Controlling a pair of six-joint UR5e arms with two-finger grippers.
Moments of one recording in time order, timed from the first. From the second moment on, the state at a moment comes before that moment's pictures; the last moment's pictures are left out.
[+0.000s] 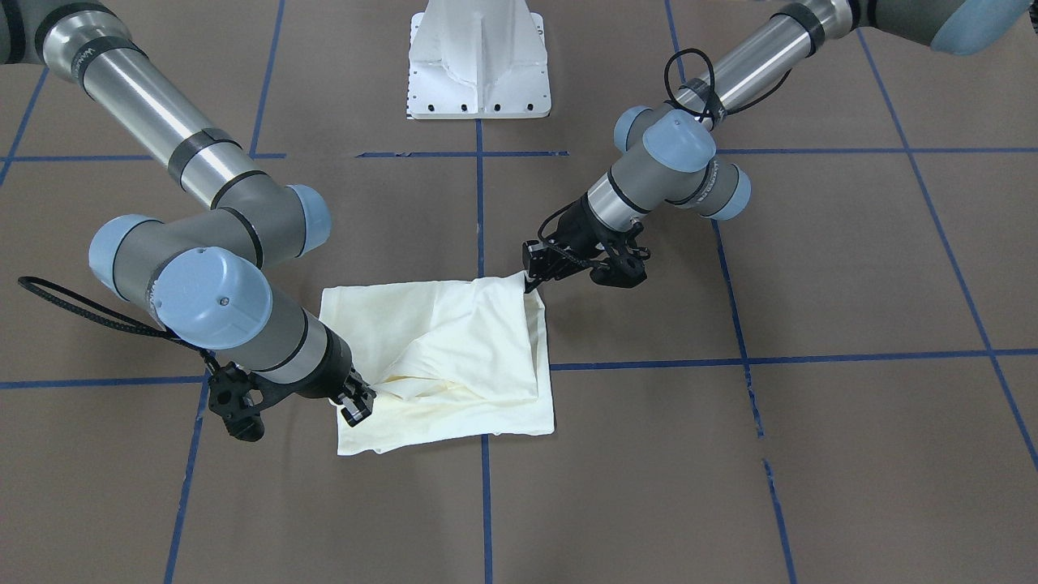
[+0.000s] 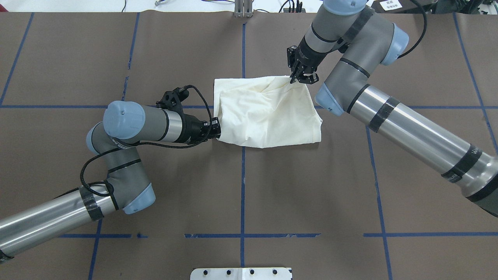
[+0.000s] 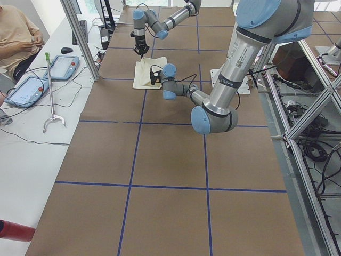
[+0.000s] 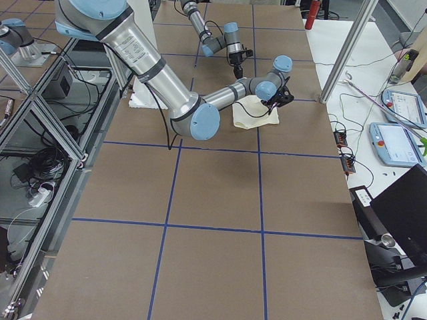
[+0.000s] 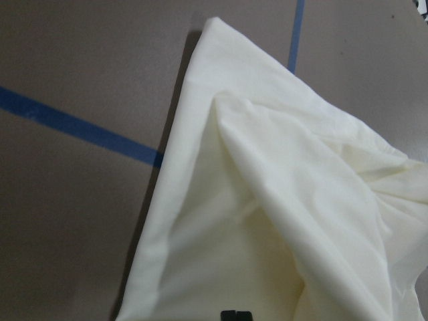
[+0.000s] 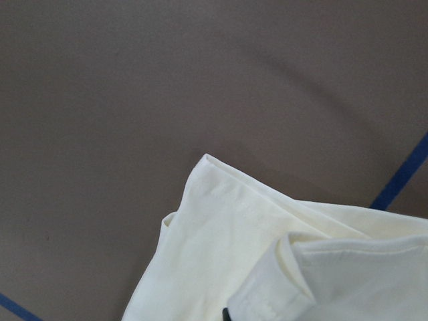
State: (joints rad) left arm -0.56 -2.14 -1.35 -2.65 -1.91 -1.68; right arm 0.86 -0.75 1.13 -1.17 2.23 2.02
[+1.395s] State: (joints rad) left arm -0.59 -2.10 -1.43 -2.63 -1.92 -1.76; right arm 0.86 -0.75 1.13 -1.14 2.22 2.03
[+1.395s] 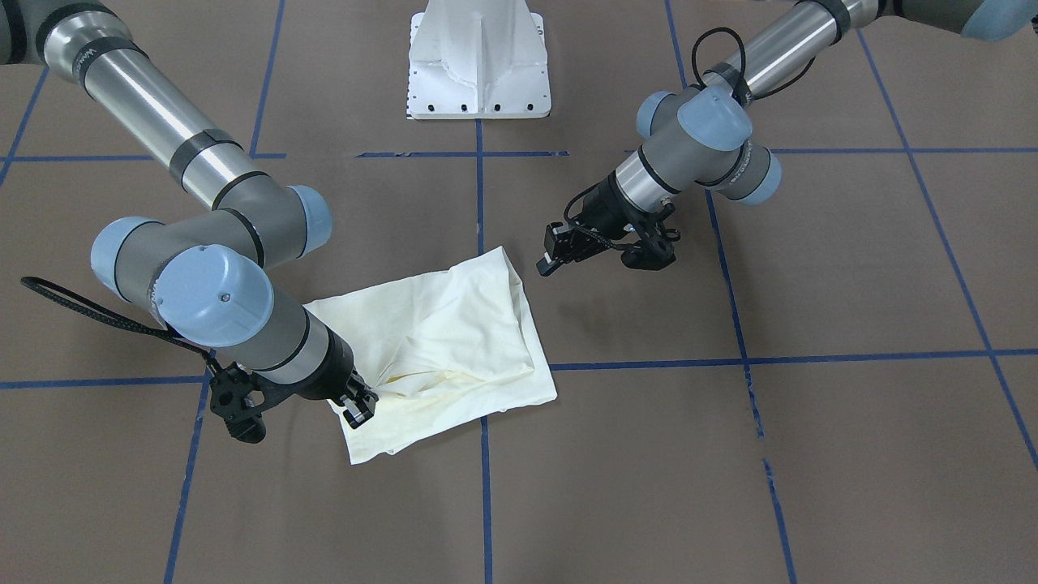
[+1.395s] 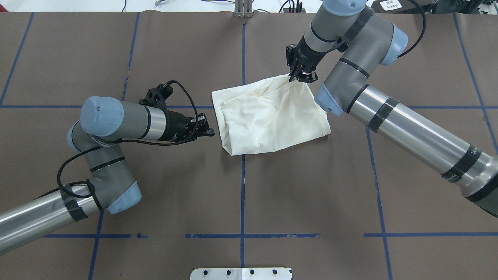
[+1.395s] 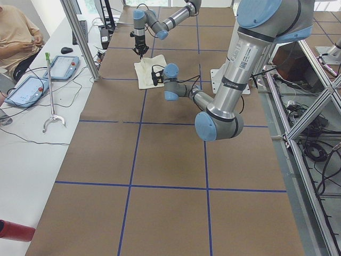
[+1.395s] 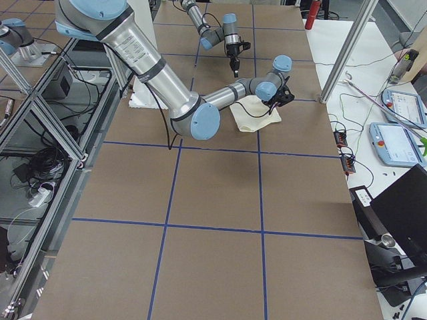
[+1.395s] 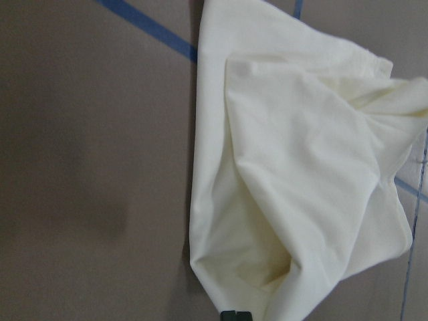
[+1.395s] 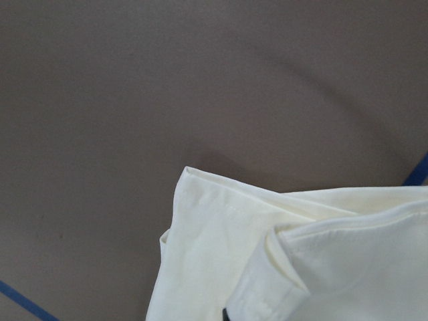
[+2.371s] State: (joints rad) left arm -0.60 -2.23 -1.21 -2.67 -1.88 -1.78; right arm 0.86 -0.75 1.13 -1.14 2.22 2.03
